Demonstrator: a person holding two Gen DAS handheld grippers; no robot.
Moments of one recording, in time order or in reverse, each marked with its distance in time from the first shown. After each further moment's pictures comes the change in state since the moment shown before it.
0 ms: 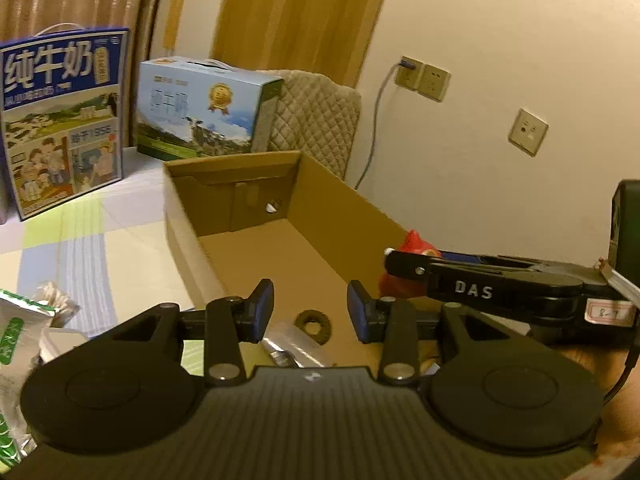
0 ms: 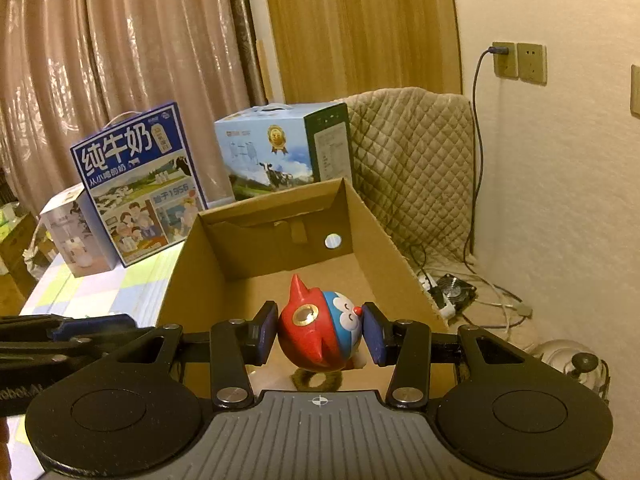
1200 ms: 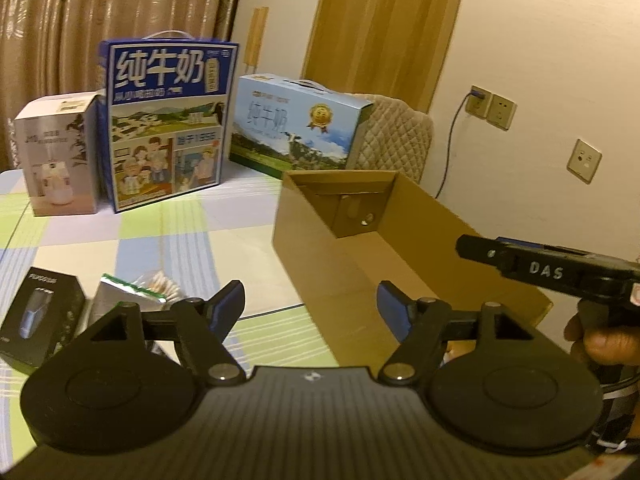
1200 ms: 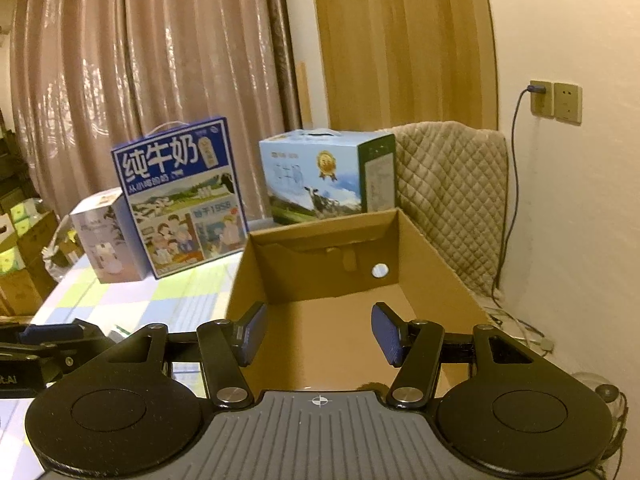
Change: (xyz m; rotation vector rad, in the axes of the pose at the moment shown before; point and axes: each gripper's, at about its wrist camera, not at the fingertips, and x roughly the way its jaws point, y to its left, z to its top) left arm -0.058 0.068 -0.015 -0.060 -0.059 0.172; right arm 0.002 0.054 0.000 -0.077 -0.084 0.061
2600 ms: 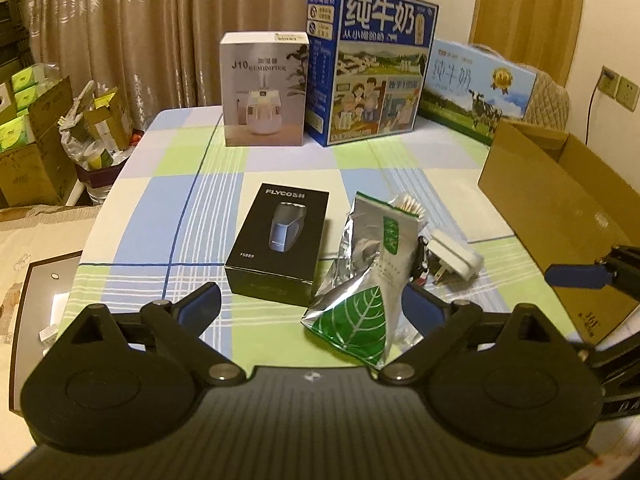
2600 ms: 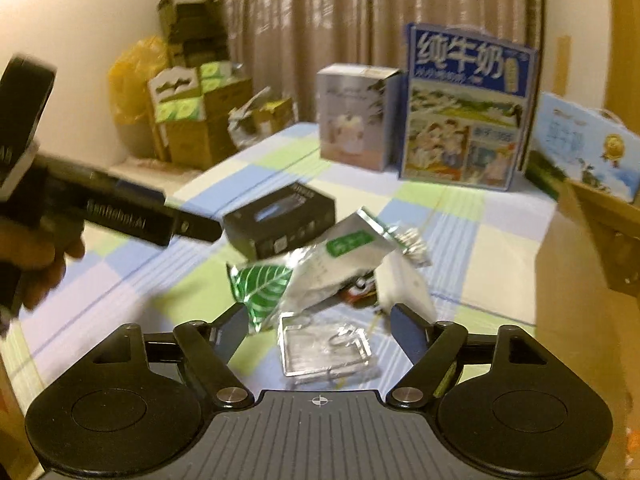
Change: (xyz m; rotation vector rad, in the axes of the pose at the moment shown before) left arm -0.063 0.168 -0.059 -0.058 0.112 0.342; right arm 0.044 0.188 -0.099 -0.430 0.226 0.486
